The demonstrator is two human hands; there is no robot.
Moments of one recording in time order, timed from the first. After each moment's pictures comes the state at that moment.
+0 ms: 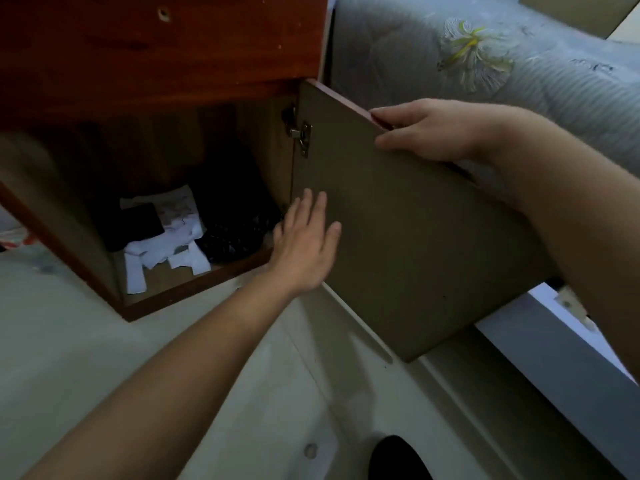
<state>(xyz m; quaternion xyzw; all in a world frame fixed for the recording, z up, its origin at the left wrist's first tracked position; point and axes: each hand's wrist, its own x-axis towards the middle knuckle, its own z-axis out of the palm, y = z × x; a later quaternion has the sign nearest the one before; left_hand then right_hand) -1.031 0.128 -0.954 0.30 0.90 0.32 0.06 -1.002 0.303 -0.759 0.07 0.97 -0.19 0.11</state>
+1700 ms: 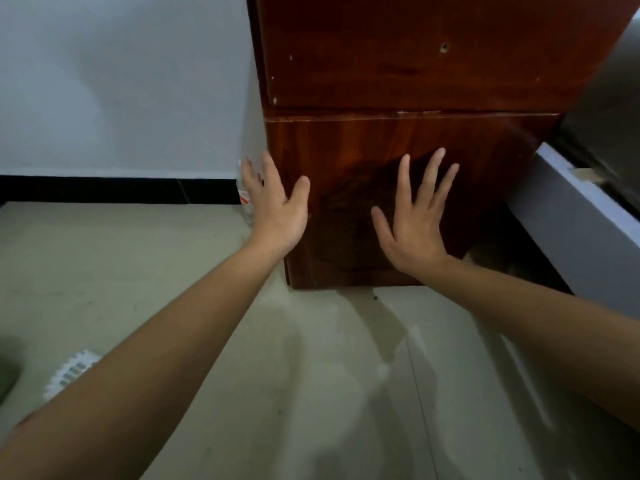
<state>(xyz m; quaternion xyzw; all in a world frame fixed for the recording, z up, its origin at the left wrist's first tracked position) -1.068 -0.104 -0.926 -0.08 0.84 0.51 -0.17 -1.090 0.110 -0.959 -0.11 0.96 -0.13 -0.23</state>
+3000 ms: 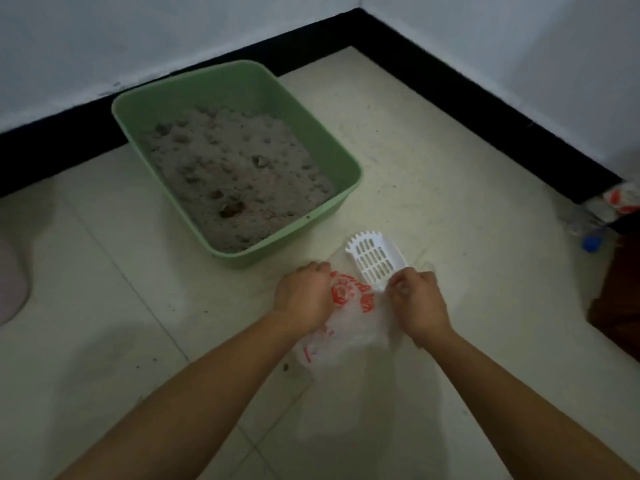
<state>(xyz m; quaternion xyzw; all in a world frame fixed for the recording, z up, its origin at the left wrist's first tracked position) -0.715 -0.478 -1.159 -0.33 0.92 0.20 0.03 -0.861 -0.340 -1.155 -0.28 0.93 -0.16 0.17</state>
